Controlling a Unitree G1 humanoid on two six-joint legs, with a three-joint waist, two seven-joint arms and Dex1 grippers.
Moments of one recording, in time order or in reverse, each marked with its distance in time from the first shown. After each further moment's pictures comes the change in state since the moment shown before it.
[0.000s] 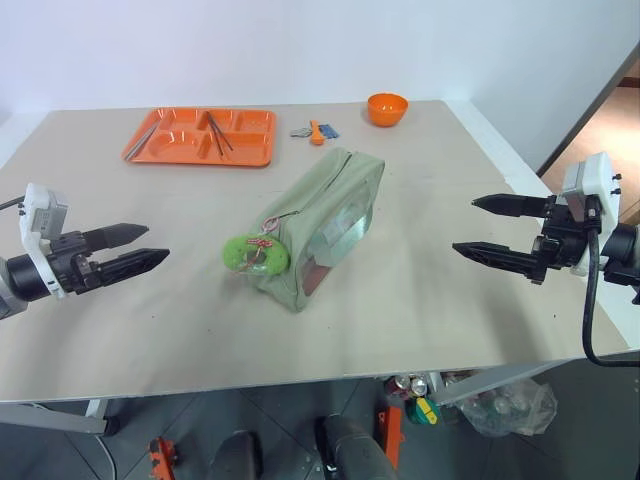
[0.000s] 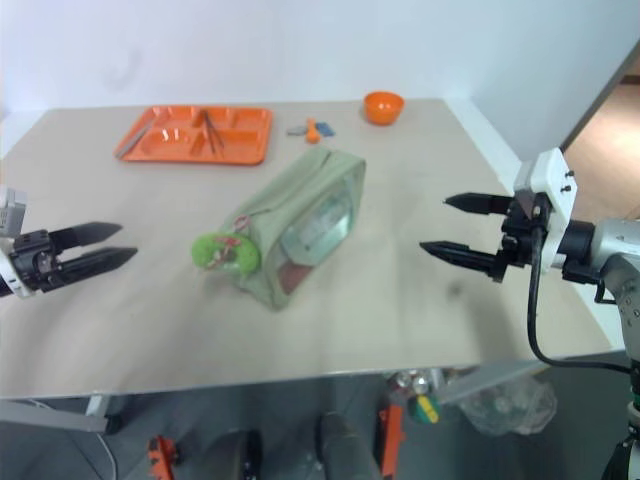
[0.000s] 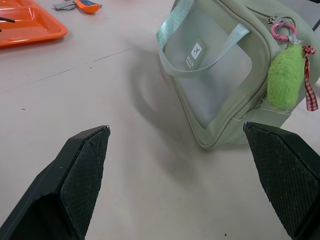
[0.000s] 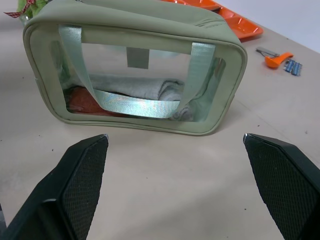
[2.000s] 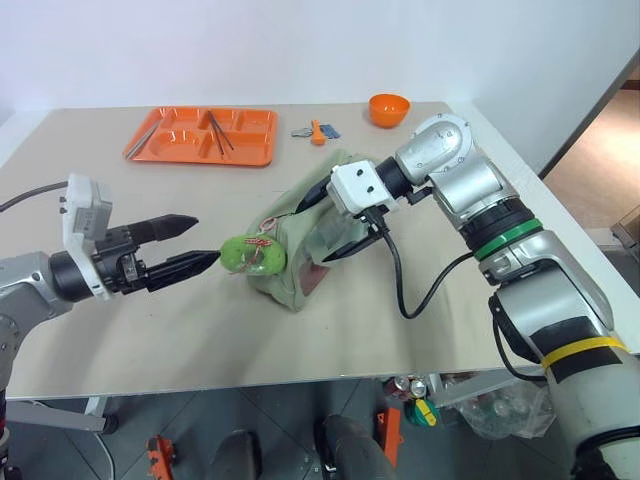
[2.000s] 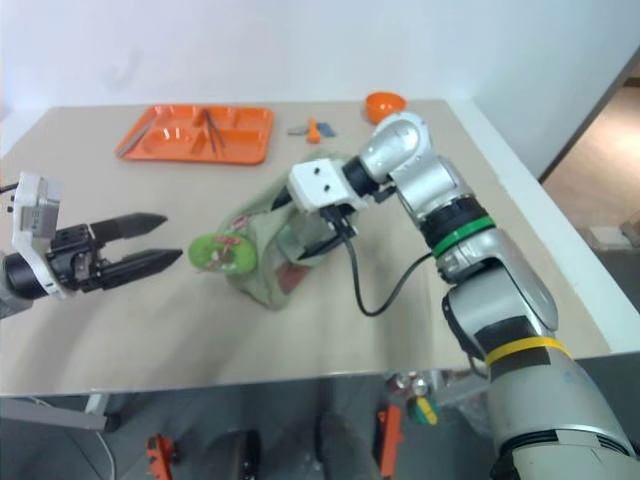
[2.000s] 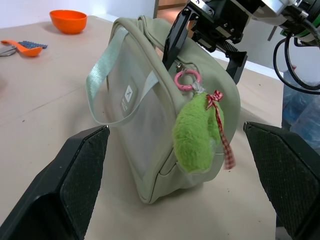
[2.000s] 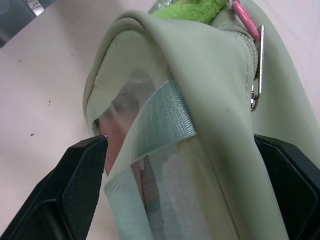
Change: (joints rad) left arm 0.008 -0.093 -0.011 -0.356 -0.169 0.086 0.193; right arm -0.939 0.526 0.876 0.861 -0.466 -0.887 0.420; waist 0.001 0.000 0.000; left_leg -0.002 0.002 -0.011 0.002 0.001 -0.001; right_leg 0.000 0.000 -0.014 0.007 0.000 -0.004
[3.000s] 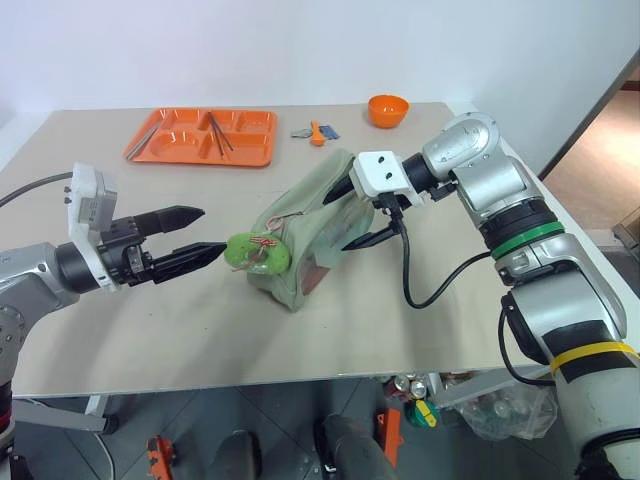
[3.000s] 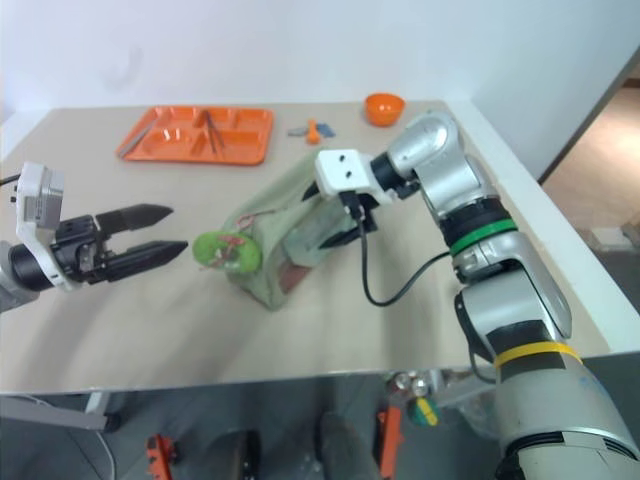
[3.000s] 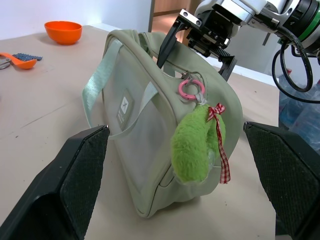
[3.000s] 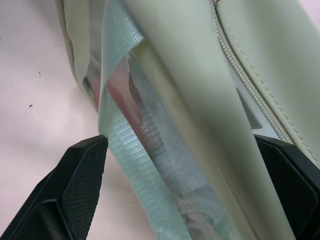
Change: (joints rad) left arm -0.053 -0.001 -0.029 0.011 -0.021 0.000 0.020; right arm 0.023 -0.048 -0.099 0.032 -0.106 0.117 -0.005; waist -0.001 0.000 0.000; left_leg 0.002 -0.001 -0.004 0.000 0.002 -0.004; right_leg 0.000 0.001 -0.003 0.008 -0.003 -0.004
